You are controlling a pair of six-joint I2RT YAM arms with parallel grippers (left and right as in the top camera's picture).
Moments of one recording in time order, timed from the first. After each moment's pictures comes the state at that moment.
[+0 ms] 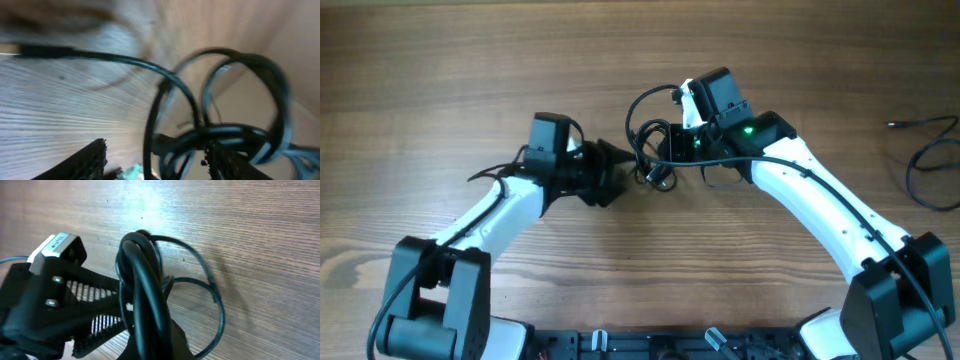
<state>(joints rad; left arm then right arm) -0.23 1.60 0.78 -0.15 0.75 -1.41 0.49 1.65 1.25 -0.62 -0.34 0.46</state>
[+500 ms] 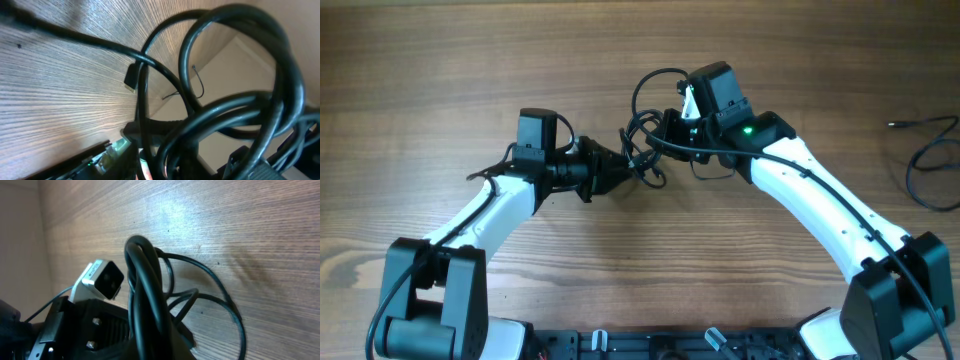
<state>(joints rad) -0.18 1.60 0.78 -0.11 0.94 -1.40 0.49 1.65 1.25 -0.52 -0.42 0.76</state>
